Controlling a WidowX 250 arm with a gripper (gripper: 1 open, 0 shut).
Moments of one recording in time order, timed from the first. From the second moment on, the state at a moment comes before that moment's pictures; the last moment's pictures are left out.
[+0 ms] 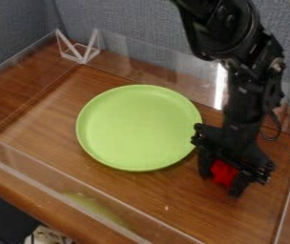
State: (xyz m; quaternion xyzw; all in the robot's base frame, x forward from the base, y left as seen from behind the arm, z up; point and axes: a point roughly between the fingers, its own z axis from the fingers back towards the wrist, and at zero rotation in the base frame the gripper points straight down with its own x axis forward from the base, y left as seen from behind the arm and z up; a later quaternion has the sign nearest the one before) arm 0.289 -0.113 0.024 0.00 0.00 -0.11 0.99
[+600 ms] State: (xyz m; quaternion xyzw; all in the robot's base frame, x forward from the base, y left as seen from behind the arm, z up) arm 0.291 -0.135 0.026 0.01 -0.03 -0.09 1.00
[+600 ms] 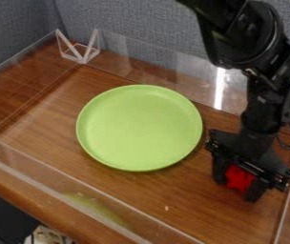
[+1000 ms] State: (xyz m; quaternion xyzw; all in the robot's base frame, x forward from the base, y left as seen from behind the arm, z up) arm 0.287 -0.123 0.036 0.02 -0.05 -0.03 1.00
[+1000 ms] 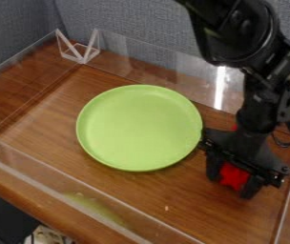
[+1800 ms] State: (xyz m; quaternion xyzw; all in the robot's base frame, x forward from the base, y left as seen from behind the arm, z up) arm 0.276 -0.136 0.030 0.00 -0.09 0.00 1.00
